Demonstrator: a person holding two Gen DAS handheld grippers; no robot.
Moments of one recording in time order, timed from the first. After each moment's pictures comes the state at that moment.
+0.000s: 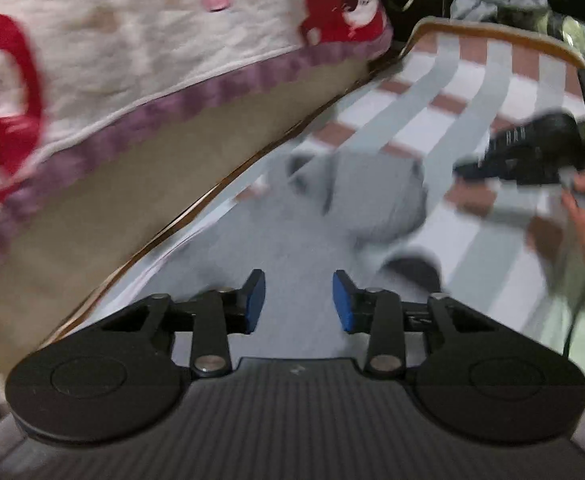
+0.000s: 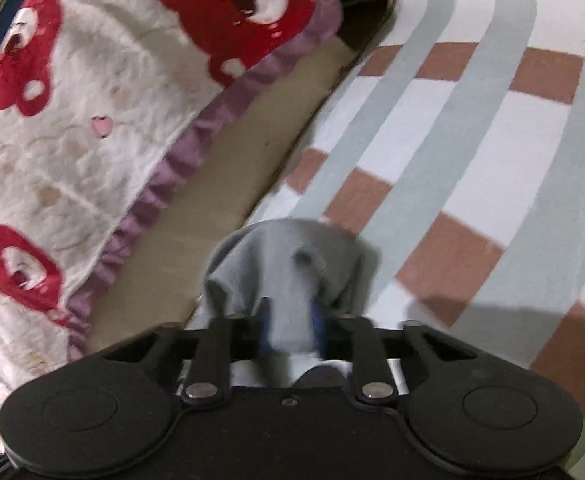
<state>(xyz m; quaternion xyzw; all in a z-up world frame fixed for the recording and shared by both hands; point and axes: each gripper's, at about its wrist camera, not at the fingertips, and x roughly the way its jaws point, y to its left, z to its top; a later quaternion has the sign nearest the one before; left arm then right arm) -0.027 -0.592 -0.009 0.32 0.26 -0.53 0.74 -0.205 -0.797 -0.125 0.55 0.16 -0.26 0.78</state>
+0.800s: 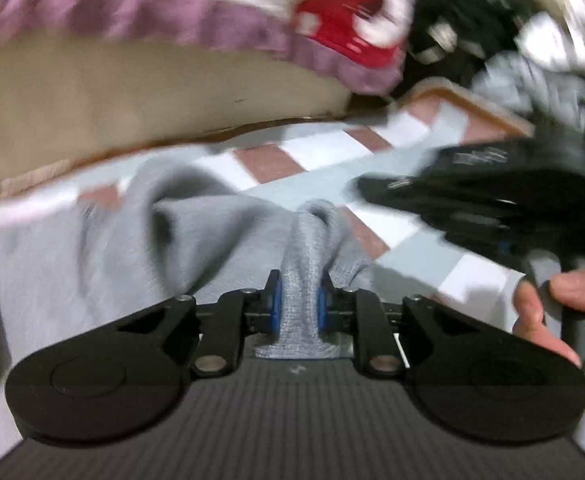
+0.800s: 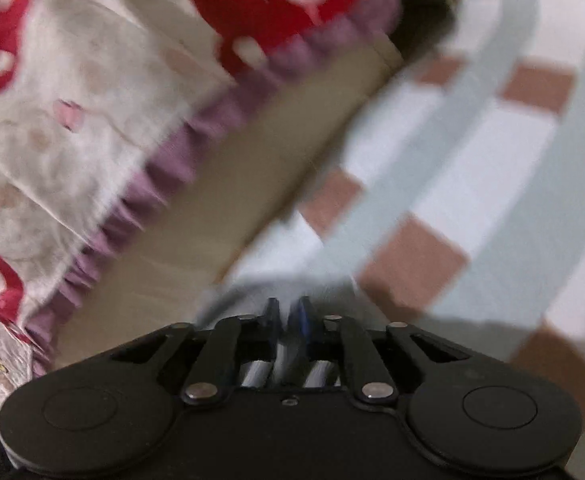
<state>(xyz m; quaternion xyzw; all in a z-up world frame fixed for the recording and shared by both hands) 0.037 -0.690 -0.115 0.08 0.38 -0.57 0.72 -0.114 -0.851 -0.122 0.46 0.14 -0.26 0.84</state>
